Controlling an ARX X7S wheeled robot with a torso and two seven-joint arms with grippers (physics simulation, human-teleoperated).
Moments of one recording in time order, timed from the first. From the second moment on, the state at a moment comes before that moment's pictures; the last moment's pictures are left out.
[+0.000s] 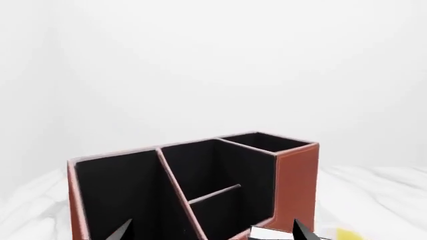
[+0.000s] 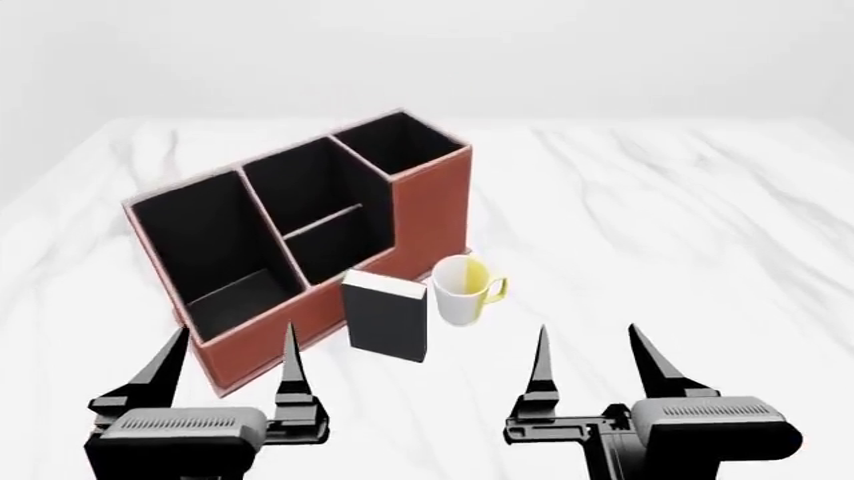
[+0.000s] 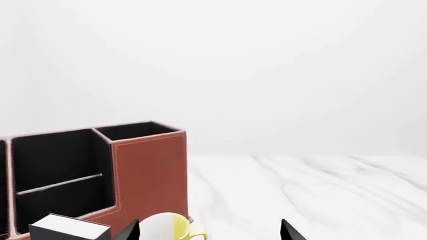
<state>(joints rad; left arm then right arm) 0.18 -0.15 0.06 0.63 -0.12 -0.22 -0.16 -0.14 0.14 -0.10 -0.58 0.12 0.23 0.15</state>
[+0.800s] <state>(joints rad) 0.18 -0.18 0.09 0.63 -0.13 -0.21 -0.19 -0.14 0.18 -0.13 -0.57 0.13 0.21 0.18</state>
